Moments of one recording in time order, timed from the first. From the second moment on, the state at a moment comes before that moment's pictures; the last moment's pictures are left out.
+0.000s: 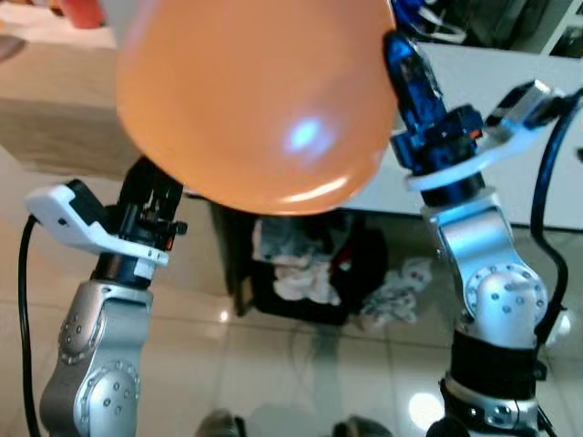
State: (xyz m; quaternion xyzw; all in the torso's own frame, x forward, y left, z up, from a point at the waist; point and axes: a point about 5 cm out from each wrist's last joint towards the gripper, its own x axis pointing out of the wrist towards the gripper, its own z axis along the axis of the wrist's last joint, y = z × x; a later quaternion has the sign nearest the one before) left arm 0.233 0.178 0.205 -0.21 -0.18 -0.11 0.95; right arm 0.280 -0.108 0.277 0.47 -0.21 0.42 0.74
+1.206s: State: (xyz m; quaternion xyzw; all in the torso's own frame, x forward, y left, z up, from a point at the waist) left arm 0.240 0.166 0.203 -0.23 -0.17 -0.13 0.95; right arm 0.308 -0.135 0.258 0.49 -0.21 0.28 0.80
